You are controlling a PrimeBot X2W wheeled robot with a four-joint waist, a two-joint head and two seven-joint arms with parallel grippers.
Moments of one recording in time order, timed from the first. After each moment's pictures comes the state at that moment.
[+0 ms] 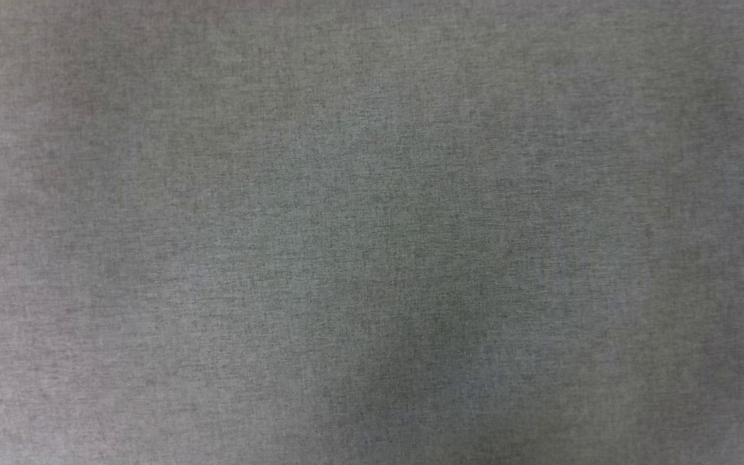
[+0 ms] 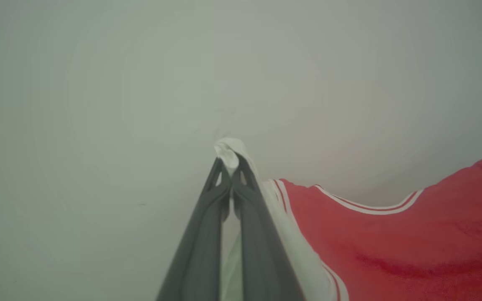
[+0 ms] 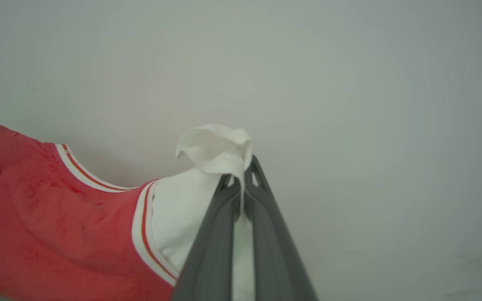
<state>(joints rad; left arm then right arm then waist) -1.64 0.44 -0.45 0.86 -0.61 -0.07 -0.20 -1.71 -0.20 0.19 0.94 0.22 0.13 -0.02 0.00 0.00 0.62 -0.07</state>
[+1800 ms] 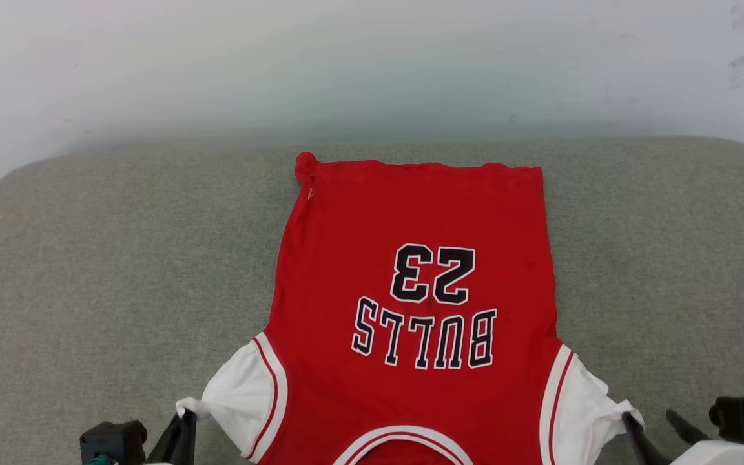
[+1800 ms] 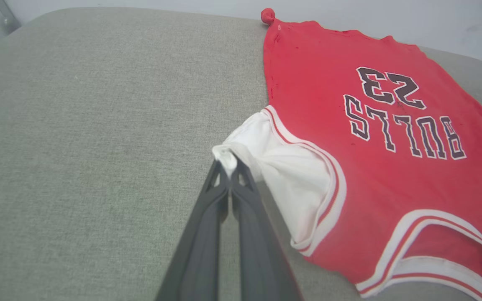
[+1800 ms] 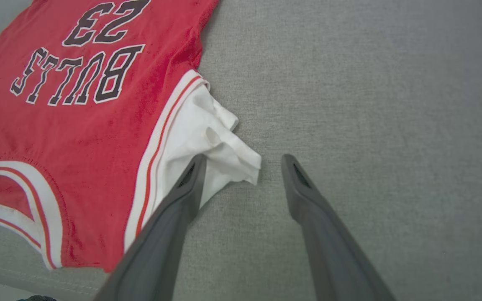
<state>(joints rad) 0.17 0.52 -0.41 -0.10 -0.68 0.36 -0.03 0.18 -0.20 -0.03 0.05 0.32 0.13 0.31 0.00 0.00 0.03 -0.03</state>
